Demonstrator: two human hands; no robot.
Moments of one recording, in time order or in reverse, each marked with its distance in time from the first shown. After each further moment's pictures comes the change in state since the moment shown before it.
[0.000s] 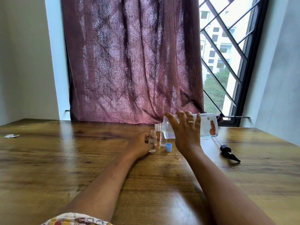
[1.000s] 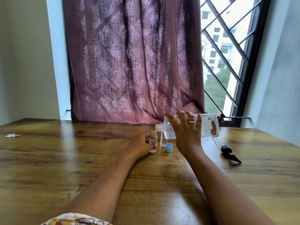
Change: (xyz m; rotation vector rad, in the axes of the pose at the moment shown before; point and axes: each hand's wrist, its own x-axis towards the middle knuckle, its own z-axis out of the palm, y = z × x) left_hand 0.003 -0.002 0.000 -0.021 0.004 0.011; right_hand 0.000 -0.001 -0.001 -0.021 0.003 -0.004
